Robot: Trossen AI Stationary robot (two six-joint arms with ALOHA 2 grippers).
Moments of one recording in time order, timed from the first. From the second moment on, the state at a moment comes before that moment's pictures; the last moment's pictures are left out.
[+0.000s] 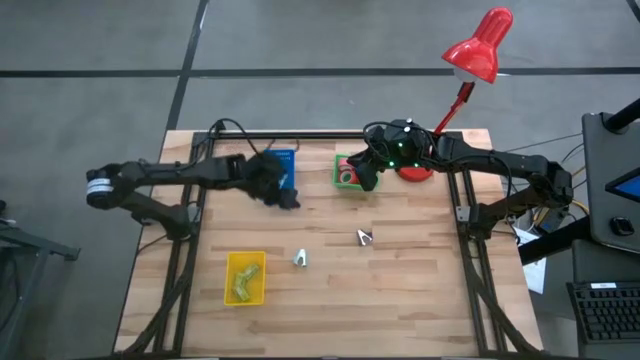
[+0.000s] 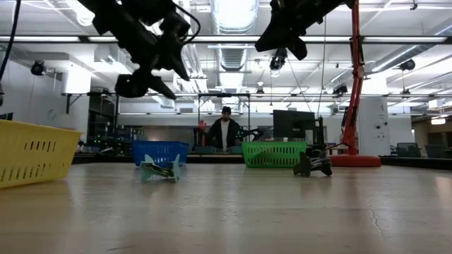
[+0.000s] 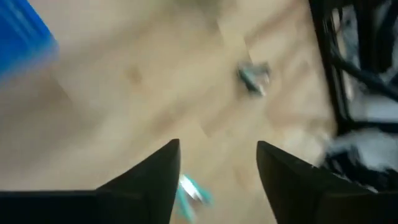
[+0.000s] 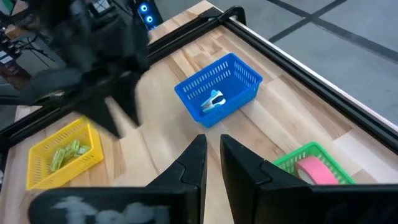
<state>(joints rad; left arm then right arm) 0.25 1.27 0.92 -0.43 0.24 -0.93 -0.30 1.34 1.17 -0.36 -0.03 0.37</state>
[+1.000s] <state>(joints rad) -0.08 1.65 0.98 -0.44 0.27 -1.12 -0.30 1.34 1.17 -0.37 -0.12 0.32</state>
